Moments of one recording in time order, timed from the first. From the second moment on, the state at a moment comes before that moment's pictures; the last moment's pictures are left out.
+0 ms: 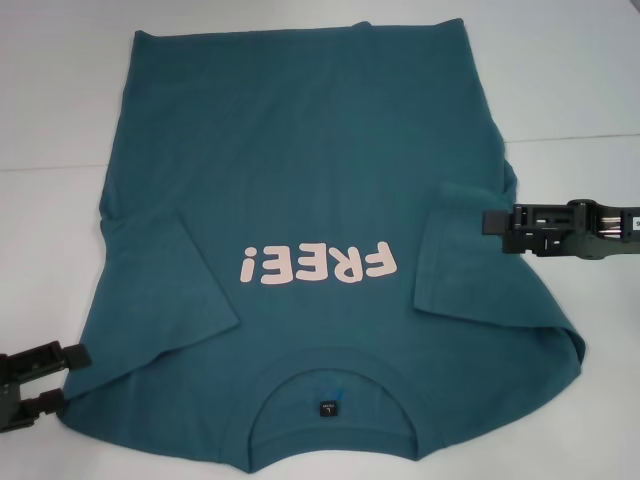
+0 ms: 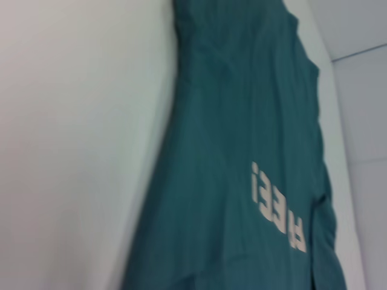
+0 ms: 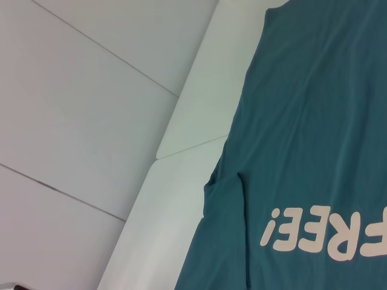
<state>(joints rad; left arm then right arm) -0.40 -2.10 0.29 0.87 2.35 1.65 -2.48 0.57 1.89 -0.70 -0.66 -1.96 -1.59 2.31</state>
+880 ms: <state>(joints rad) -0.41 -2.10 0.33 0.83 2.40 1.46 -2.41 0.57 1.89 -0.70 -0.65 -1.96 -1.58 2.31</state>
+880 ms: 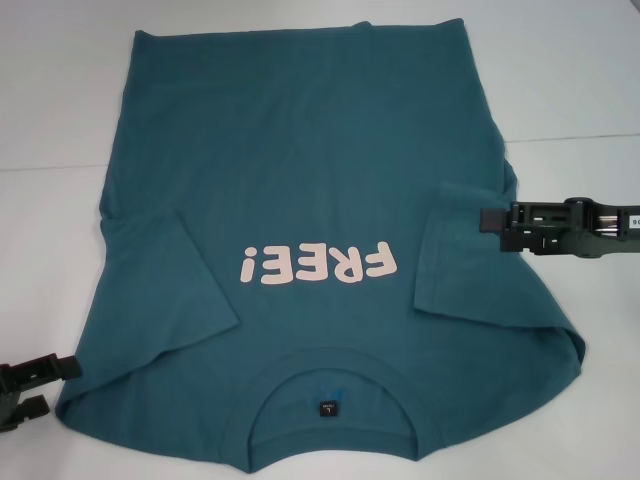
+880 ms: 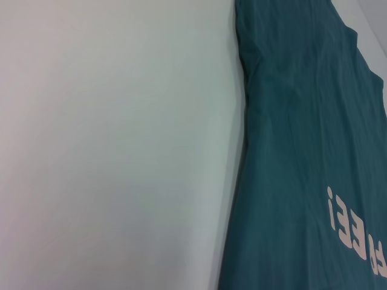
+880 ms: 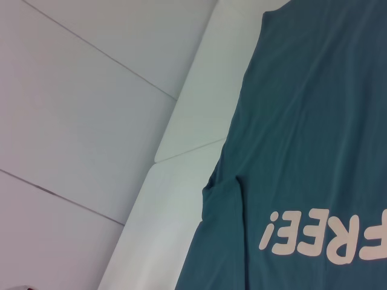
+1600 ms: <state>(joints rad) -0.41 -2.11 0.35 0.83 2.41 1.47 -2.41 0.58 1.89 -0.70 -0.65 -1.96 -1.58 2.31</state>
